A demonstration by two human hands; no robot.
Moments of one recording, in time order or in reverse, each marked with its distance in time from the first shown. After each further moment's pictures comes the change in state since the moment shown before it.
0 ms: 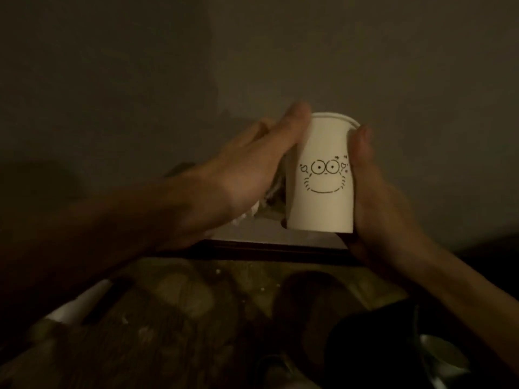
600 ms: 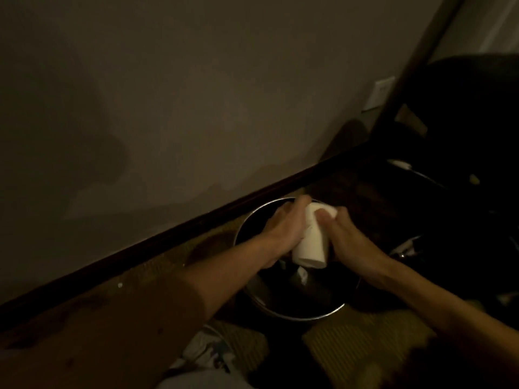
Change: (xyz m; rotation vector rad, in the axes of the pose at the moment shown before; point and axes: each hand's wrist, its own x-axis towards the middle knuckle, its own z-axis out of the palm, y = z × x) left_hand 0.037 -0.092 0.363 0.286 -0.360 -0.413; right_hand -0.206 0.175 -0.212 0.042 0.462 0.468
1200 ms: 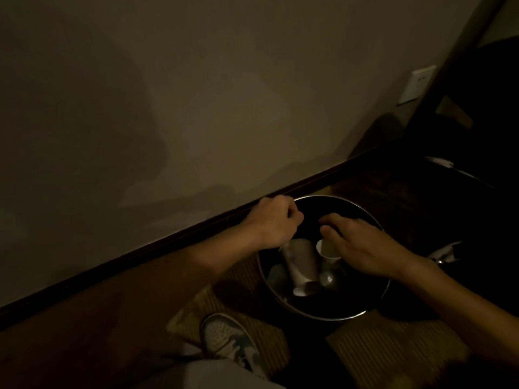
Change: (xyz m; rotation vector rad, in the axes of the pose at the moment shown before) left_hand -0.009 -0.002 -0.062 0.693 0.040 0.122; right_hand 0.009 -0.020 0.009 -0.713 -0.196 -0.175
